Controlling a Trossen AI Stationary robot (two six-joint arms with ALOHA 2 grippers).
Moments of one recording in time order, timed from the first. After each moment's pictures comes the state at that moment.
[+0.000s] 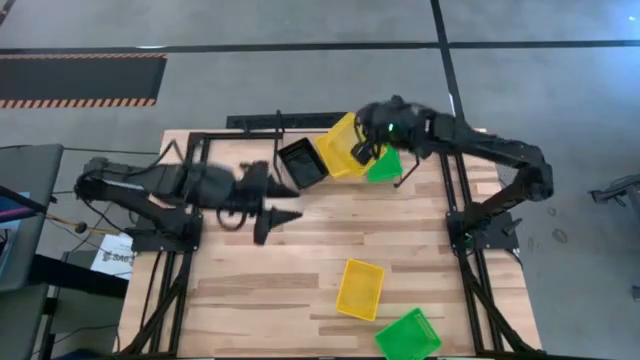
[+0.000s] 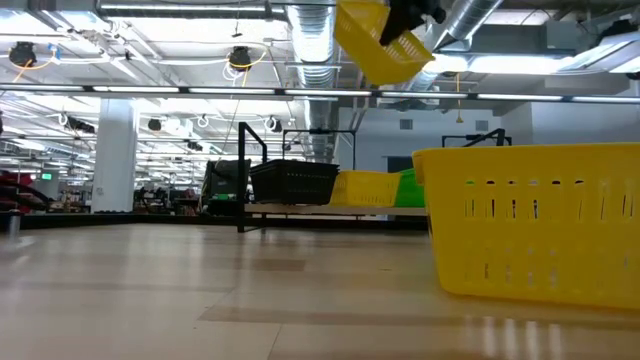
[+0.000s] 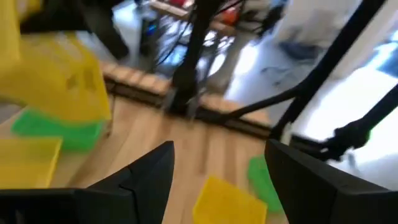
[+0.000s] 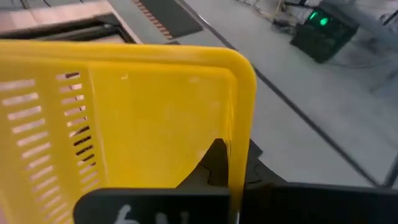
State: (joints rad) left arm -0.19 1.23 1.40 -0.45 -0.19 -0.37; right arm -0.25 1.46 1.61 -0.77 0.52 0.06
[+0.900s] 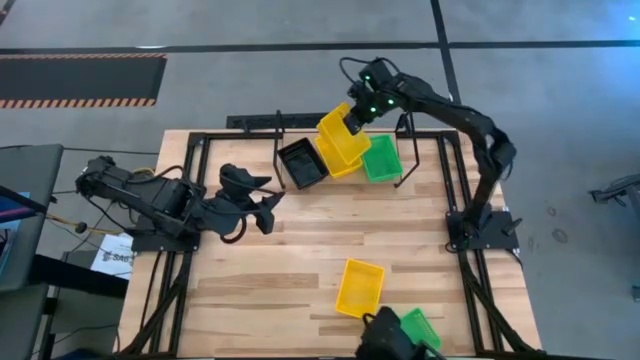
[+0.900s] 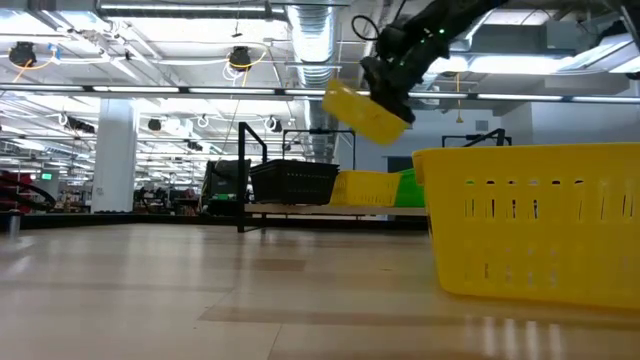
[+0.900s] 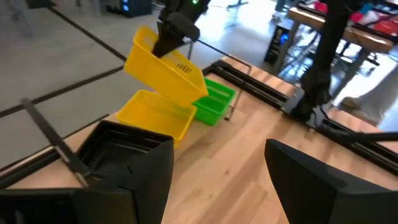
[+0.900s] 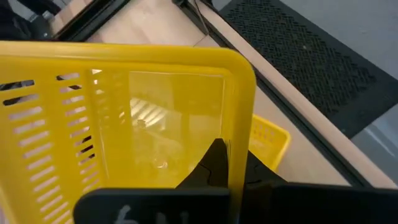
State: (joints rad) left arm -0.37 1.23 1.35 -0.77 -0.88 -0.72; right arm -0.74 1.80 1.69 -0.74 -0.35 0.10
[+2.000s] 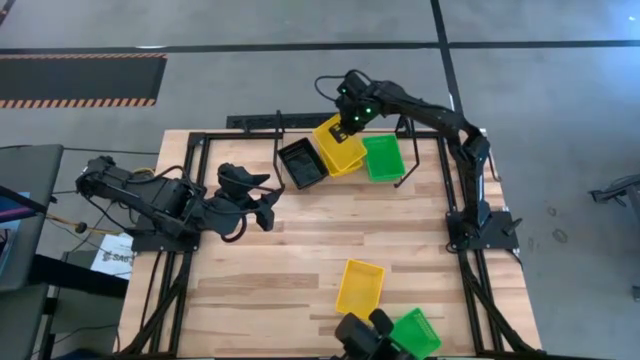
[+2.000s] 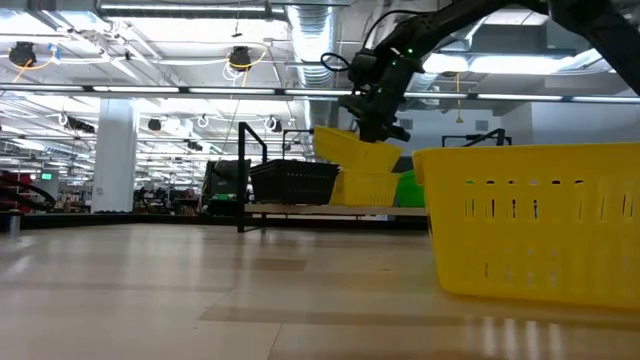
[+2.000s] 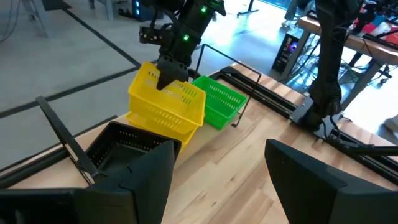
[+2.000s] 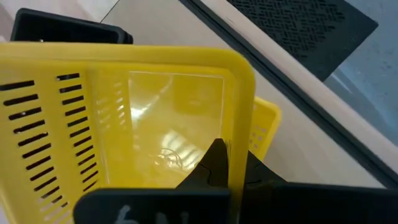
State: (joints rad) left arm -0.37 1.23 1.35 -0.78 -0.93 -0.76; right arm -0.67 2.02 1.86 -0.92 -0.15 0.19
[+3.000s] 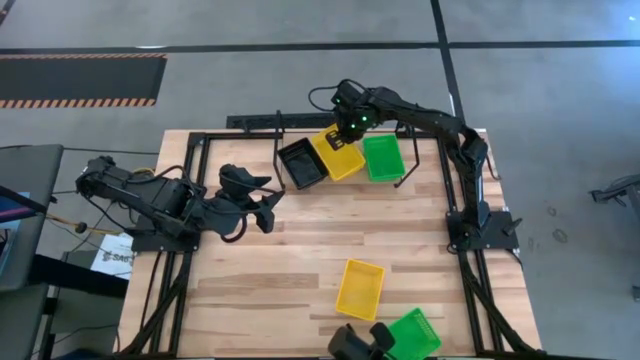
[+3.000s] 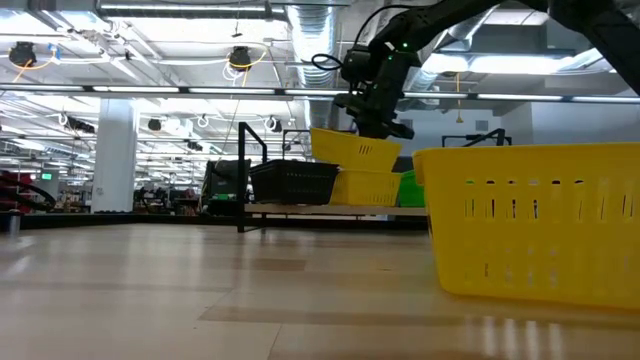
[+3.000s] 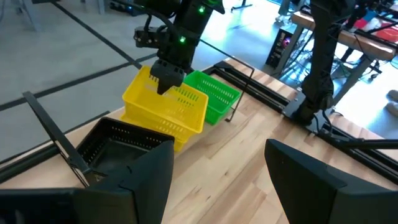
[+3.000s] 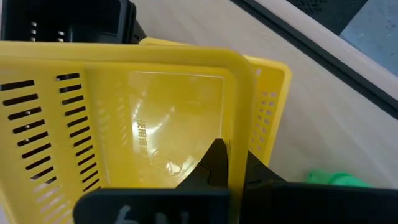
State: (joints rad) left arm -0.37 1.23 1.35 -0.77 -0.89 -0.76; right arm -0.61 2.02 1.86 -0.99 -0.11 0.35
